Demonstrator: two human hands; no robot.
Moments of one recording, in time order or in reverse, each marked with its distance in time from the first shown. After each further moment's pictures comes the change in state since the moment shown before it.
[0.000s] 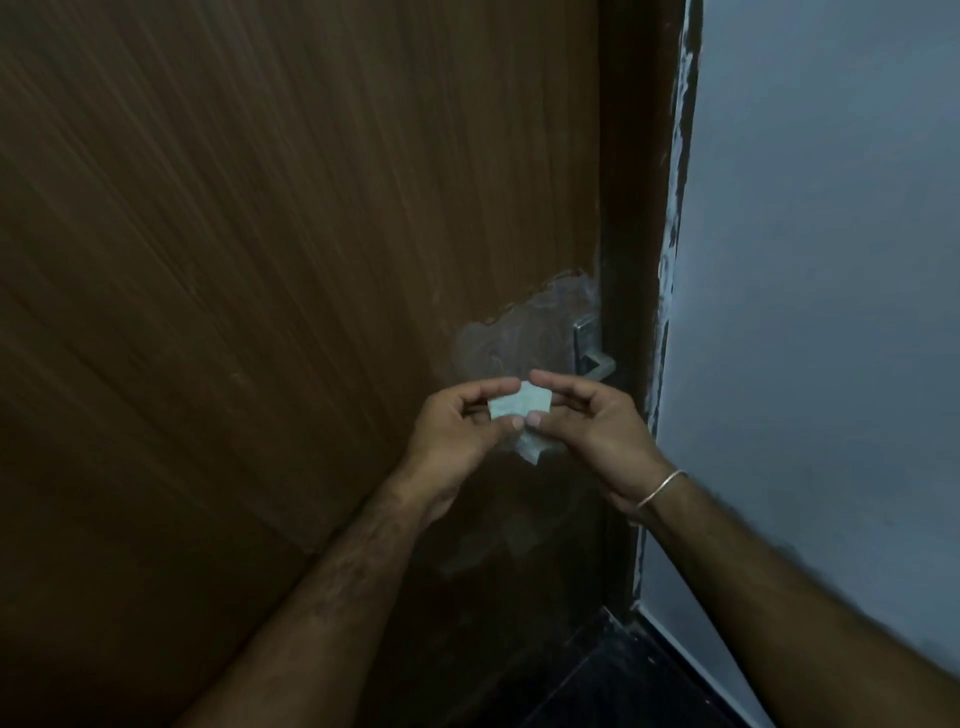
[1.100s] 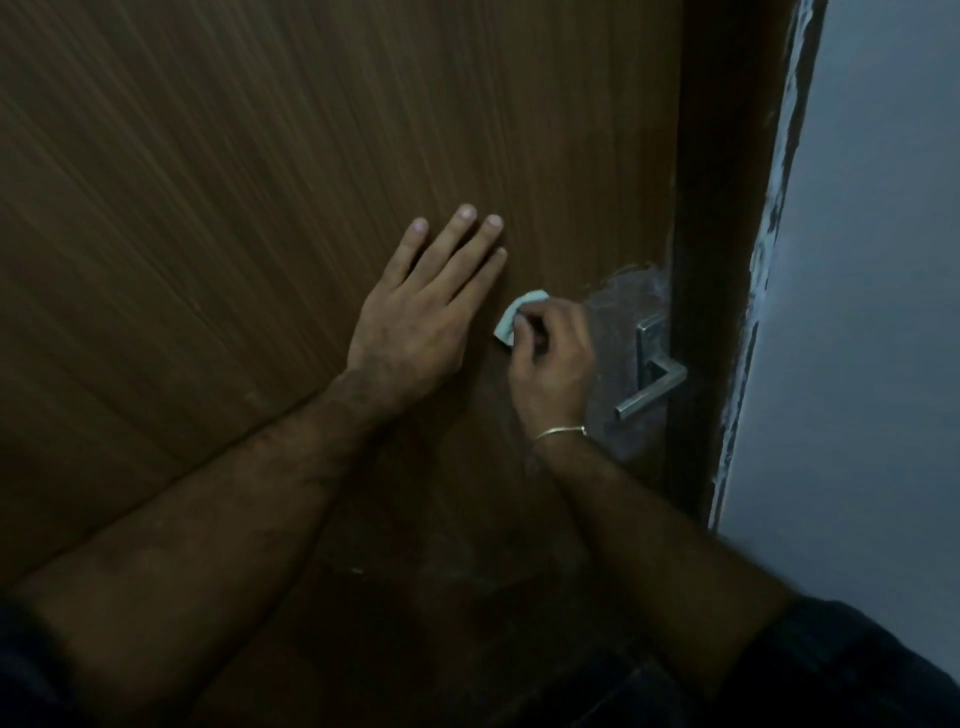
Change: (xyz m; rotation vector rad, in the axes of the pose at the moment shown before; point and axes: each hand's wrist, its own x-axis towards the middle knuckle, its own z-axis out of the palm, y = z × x) left_hand 0.085 0.069 -0.075 1.936 0.261 0.966; right_hand 0.121 0.029 0.084 -0.513 0.563 -0.651
